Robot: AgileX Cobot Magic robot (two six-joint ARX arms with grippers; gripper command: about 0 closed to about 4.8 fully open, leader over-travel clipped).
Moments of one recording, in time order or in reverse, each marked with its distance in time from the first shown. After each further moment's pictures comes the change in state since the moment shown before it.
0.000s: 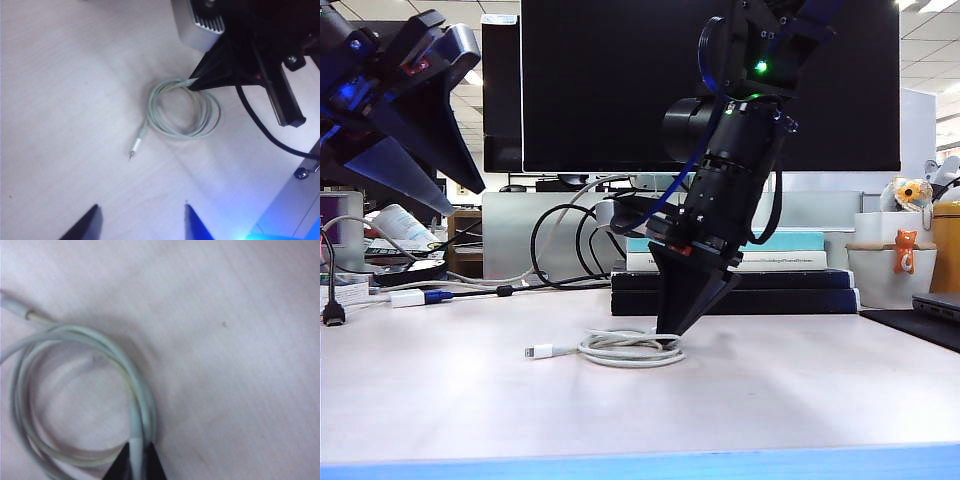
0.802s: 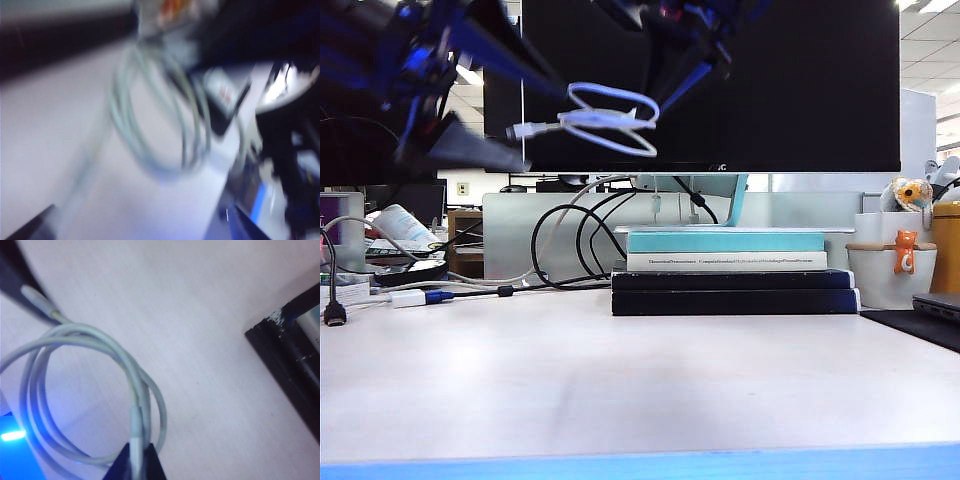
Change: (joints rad) left arm 0.000 0.074 0.000 0.394 0.322 -0.220; right arm 0.012 -0.153 0.470 -0.404 -0.050 0.008
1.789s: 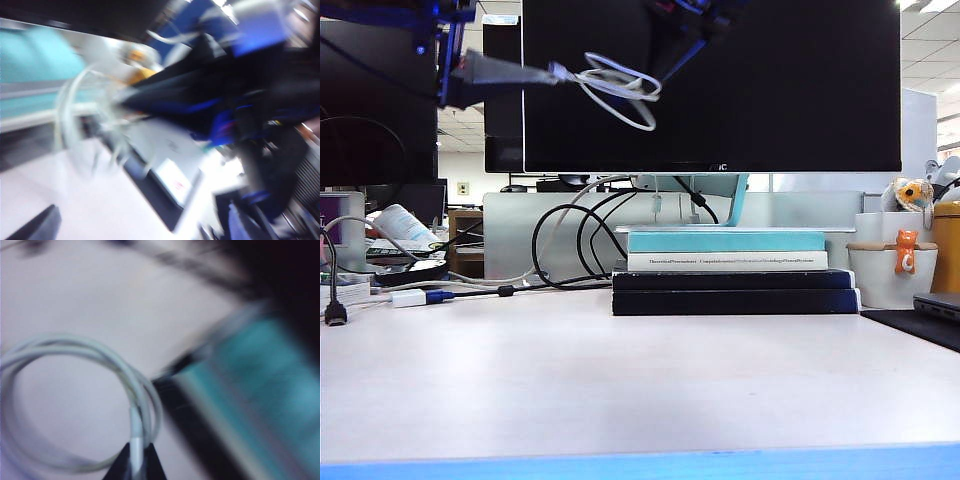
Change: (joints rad) left arm 0.001 0.000 0.001 0.437 -0.022 -0.431; right arm 0.006 -0.044 -0.001 0.278 0.253 -0.006
